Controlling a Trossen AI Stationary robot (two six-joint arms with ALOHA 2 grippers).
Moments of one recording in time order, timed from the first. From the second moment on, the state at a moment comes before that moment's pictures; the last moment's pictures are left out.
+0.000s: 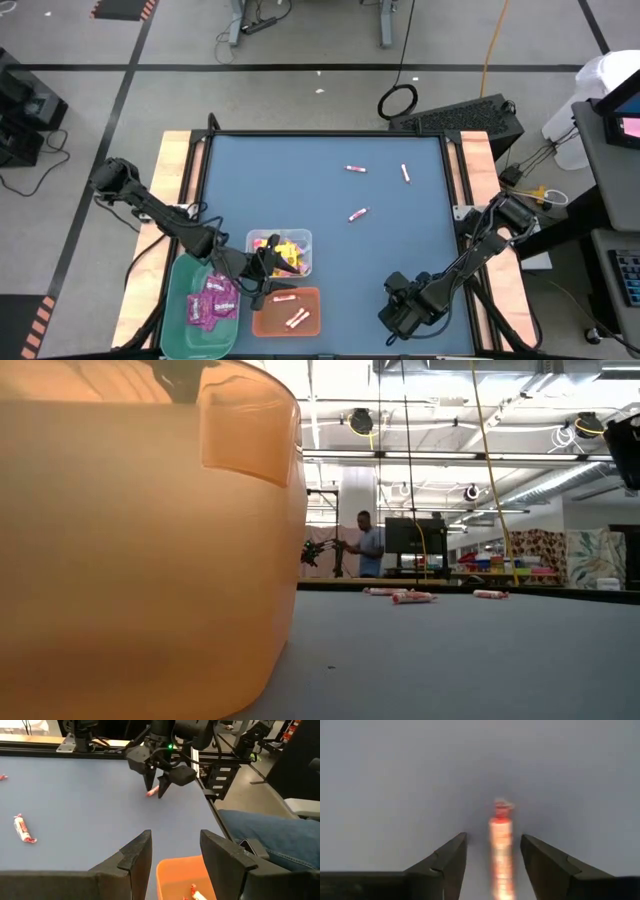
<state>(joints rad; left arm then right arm) -0.56 1.37 0.76 0.24 -0.30 -0.26 0.79 1.83 1.09 -0.75 0.10 1.69</state>
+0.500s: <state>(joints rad) -0.57 1.37 0.76 0.23 -0.30 -0.28 0.79 1.82 1.09 -0.80 0.08 1.56</state>
